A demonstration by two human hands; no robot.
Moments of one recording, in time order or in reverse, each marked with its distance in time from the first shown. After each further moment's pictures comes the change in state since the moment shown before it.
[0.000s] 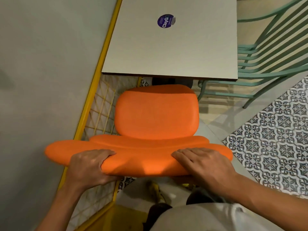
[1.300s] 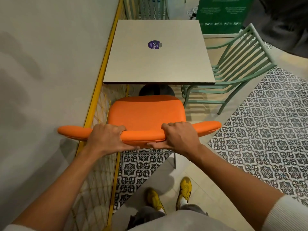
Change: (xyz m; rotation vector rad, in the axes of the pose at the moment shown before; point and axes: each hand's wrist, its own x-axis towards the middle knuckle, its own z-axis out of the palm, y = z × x) left_hand -0.010 -0.058 -0.007 0.095 0.235 0.175; right_hand 0.102 -0.141 0.039 -0.261 0.079 0.440
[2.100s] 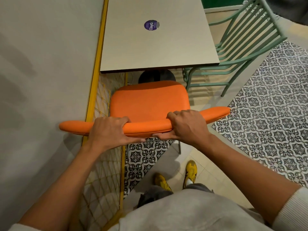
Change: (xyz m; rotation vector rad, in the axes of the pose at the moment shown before) left_hand 0.003 -0.002 0.000 0.027 -0.085 0.013; right_hand -0.004 0.001 0.003 0.021 0.001 0.038
